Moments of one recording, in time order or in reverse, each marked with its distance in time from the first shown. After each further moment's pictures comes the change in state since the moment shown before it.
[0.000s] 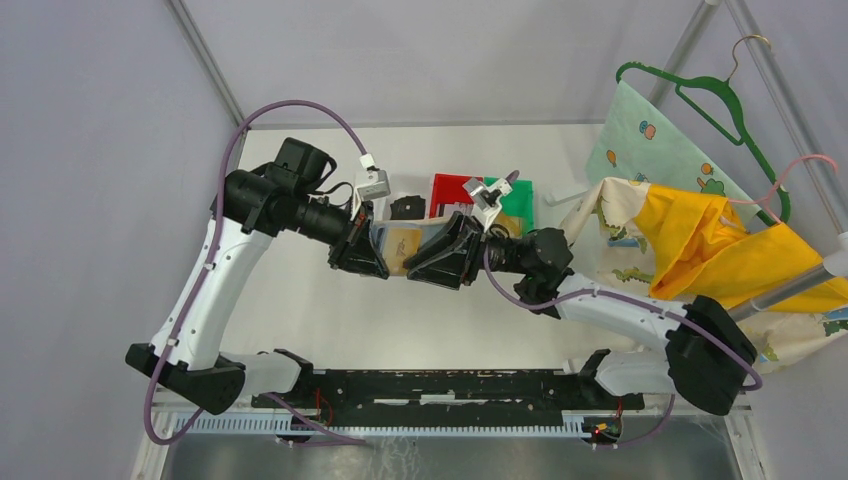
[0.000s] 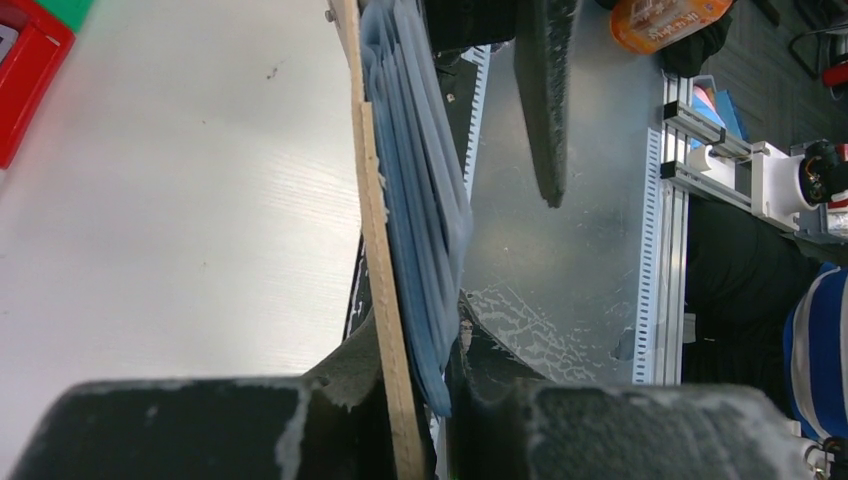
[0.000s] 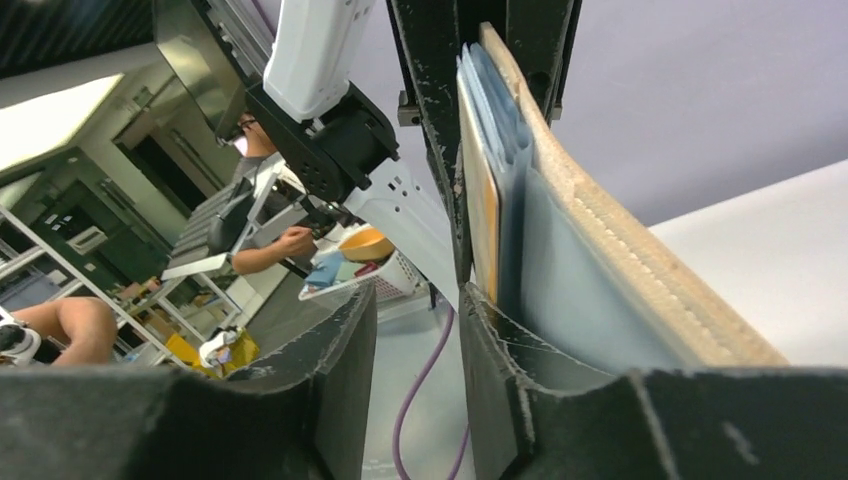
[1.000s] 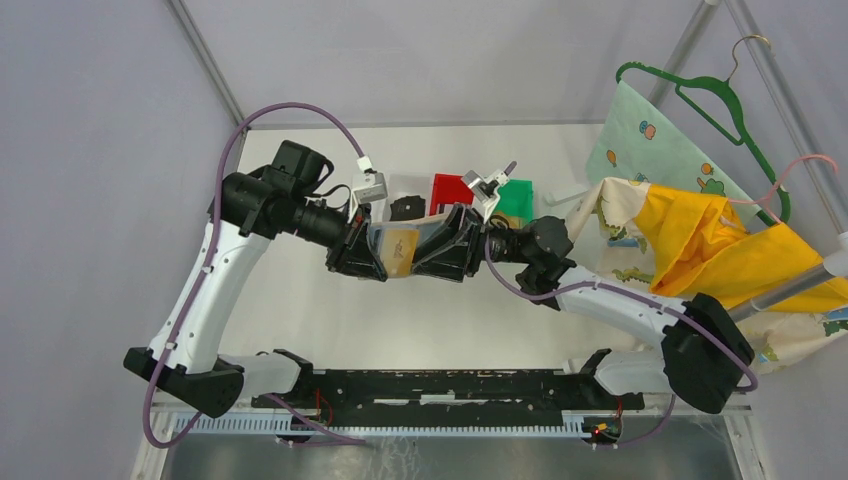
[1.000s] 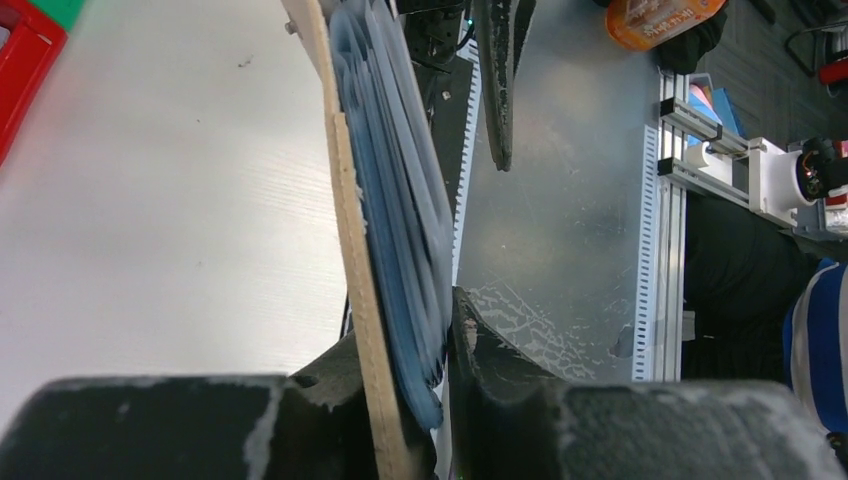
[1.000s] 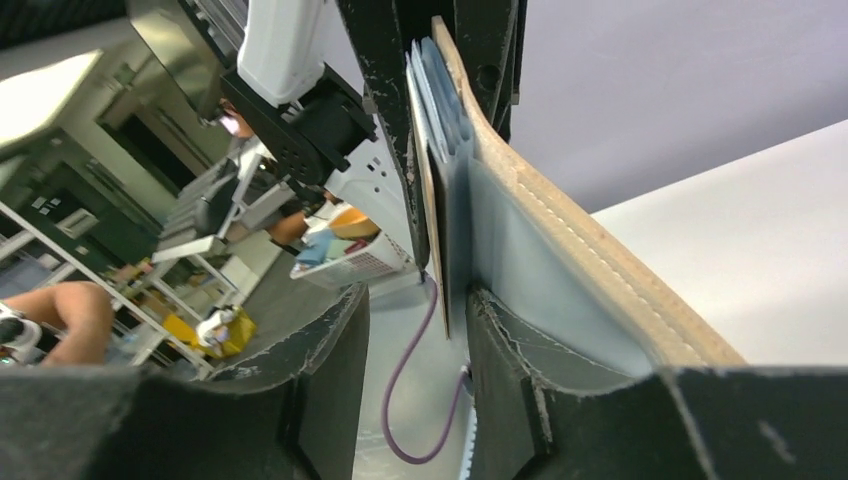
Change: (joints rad) left arm 0.005 -0.015 -0.014 -0.010 0.010 0.013; right arm -0.059 -0.044 0.044 -0.191 -0.092 -0.074
